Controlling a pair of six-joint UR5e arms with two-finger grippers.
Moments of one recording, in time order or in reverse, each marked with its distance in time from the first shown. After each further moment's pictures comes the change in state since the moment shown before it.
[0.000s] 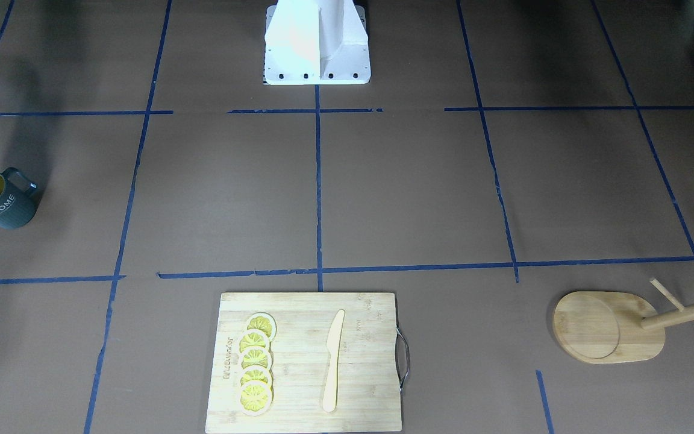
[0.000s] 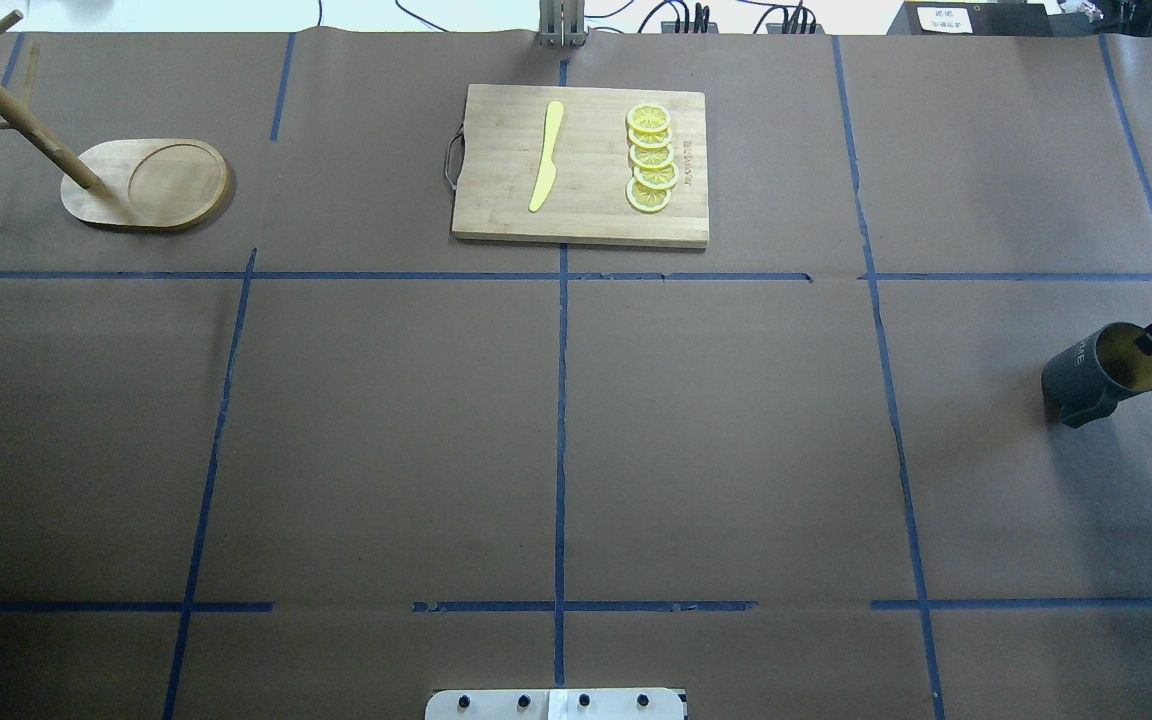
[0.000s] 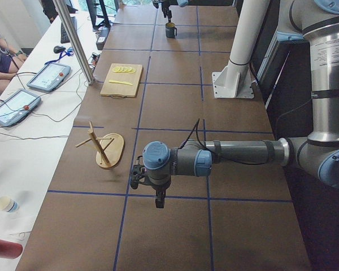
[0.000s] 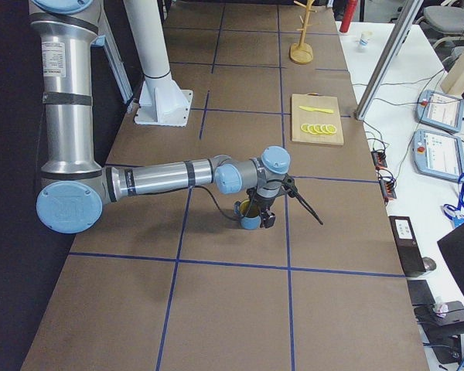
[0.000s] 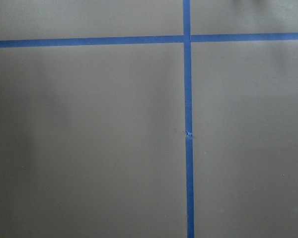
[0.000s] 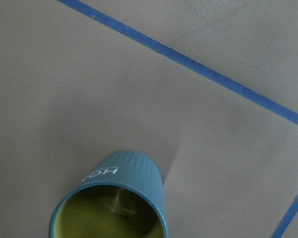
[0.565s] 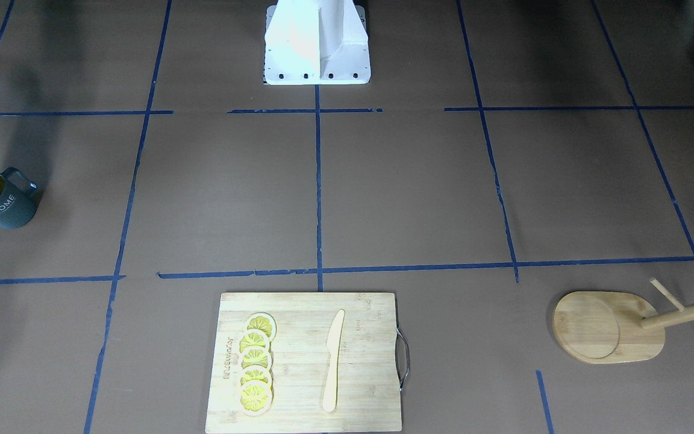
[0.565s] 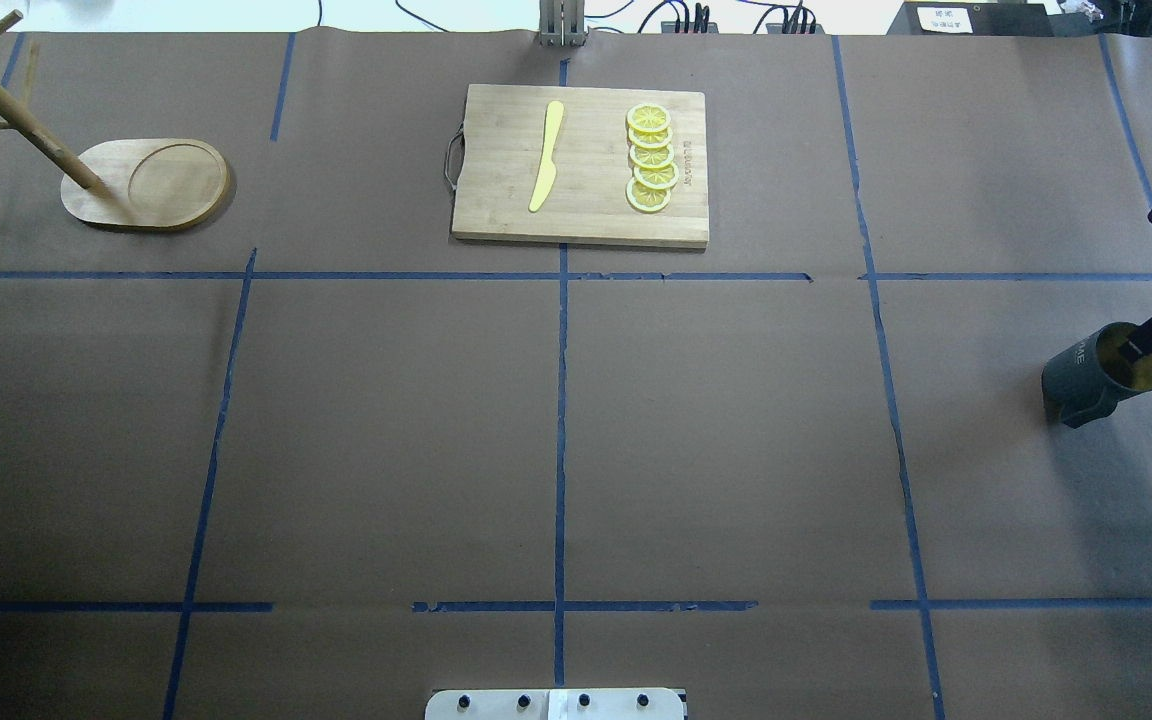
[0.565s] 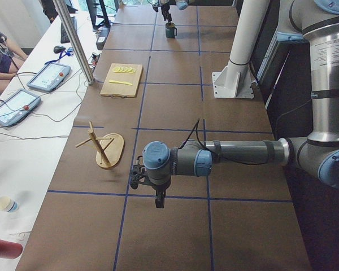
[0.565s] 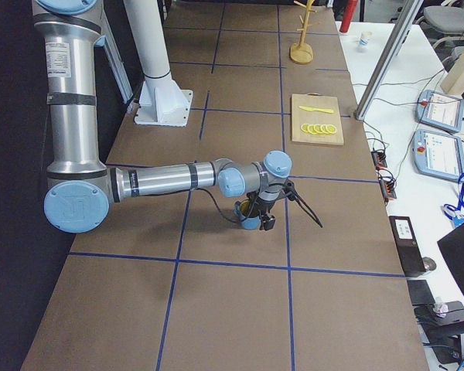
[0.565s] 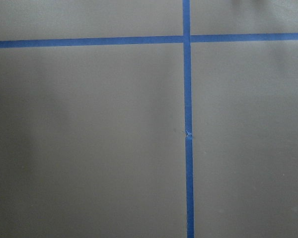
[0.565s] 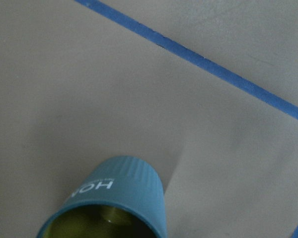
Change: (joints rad) left arm 0.000 0.000 0.000 0.000 0.000 0.000; right arm -0.023 0.019 -0.059 0.070 -0.008 0.036
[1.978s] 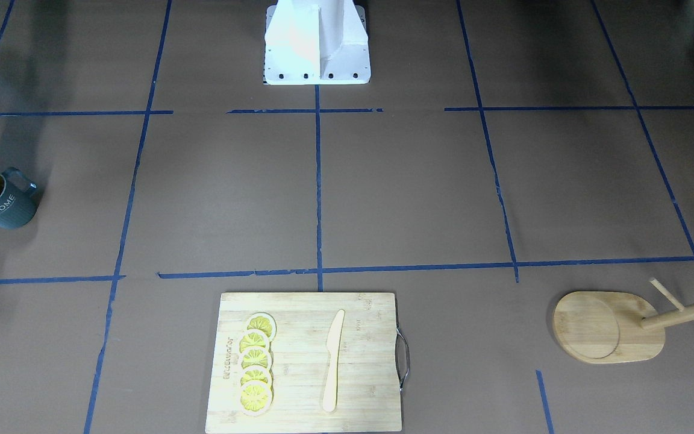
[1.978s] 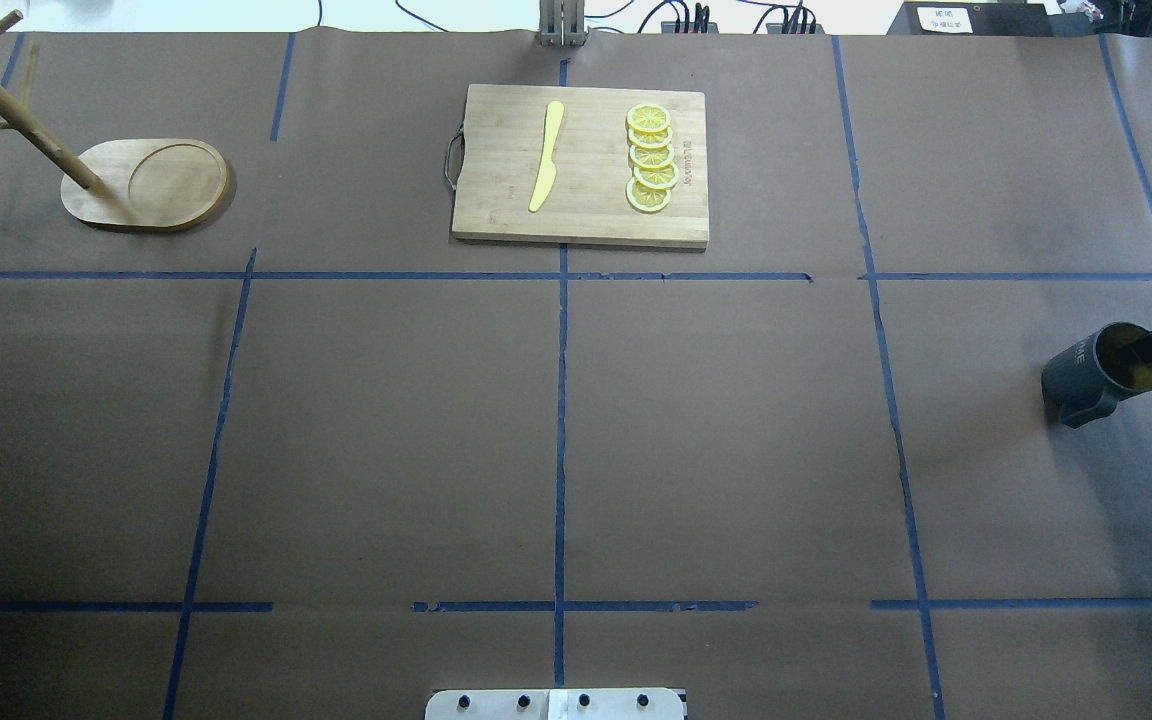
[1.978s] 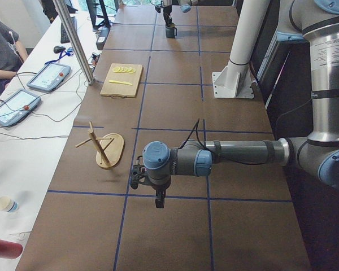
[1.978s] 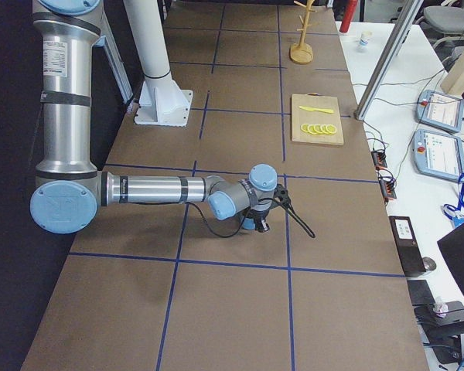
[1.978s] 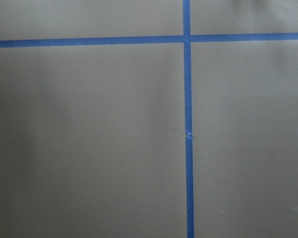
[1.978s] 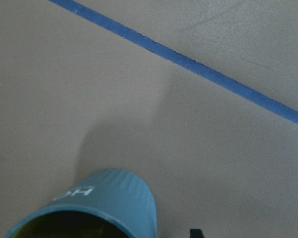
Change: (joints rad) left arm 0.000 0.000 0.000 0.001 0.000 0.000; right arm -0.028 -0.067 -0.062 0.309 -0.006 0.139
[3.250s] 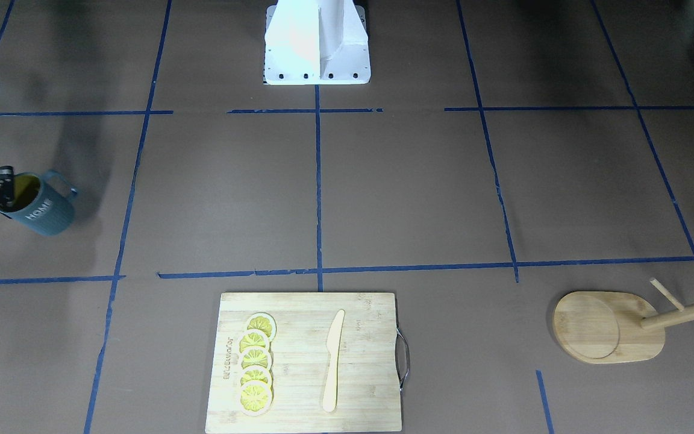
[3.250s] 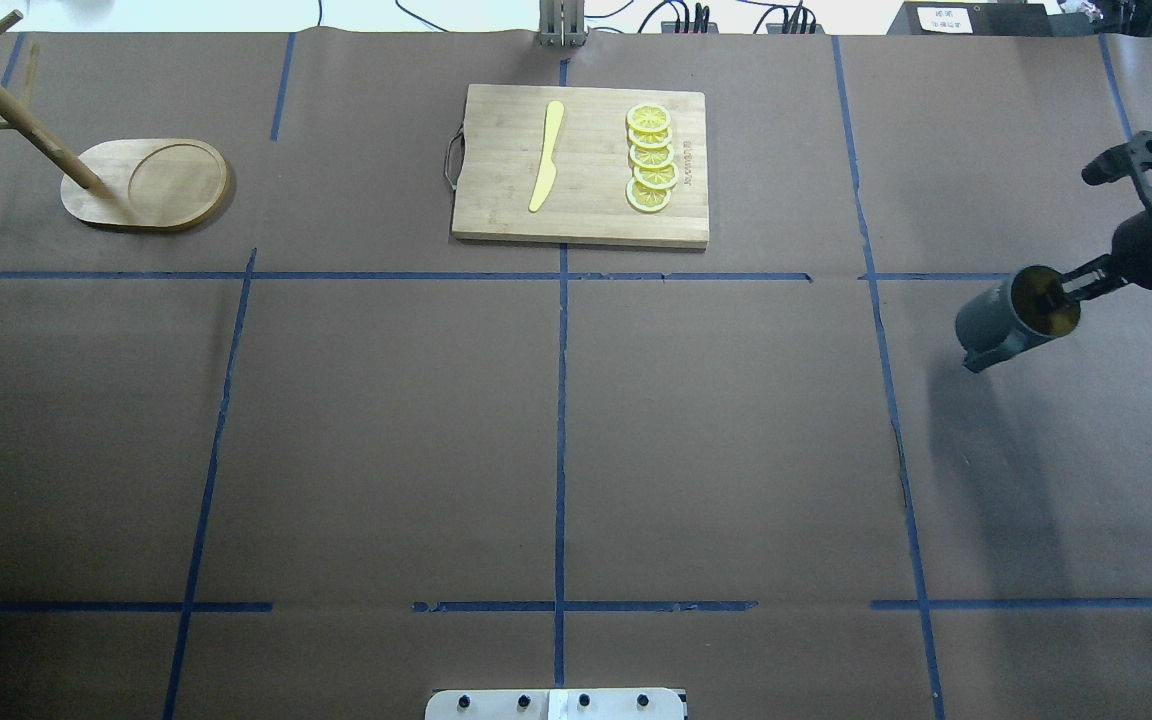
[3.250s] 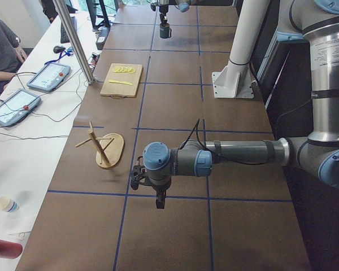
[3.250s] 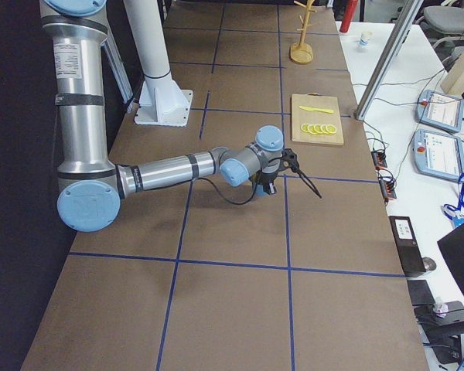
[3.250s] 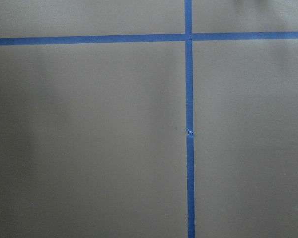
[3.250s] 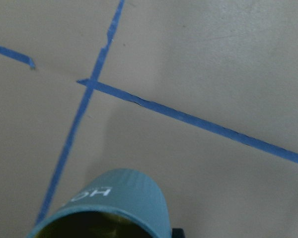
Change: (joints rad) left arm -0.001 0.003 0.001 0.003 0.000 0.000; right arm -0.090 0.137 0.154 -0.089 -0.011 0.347
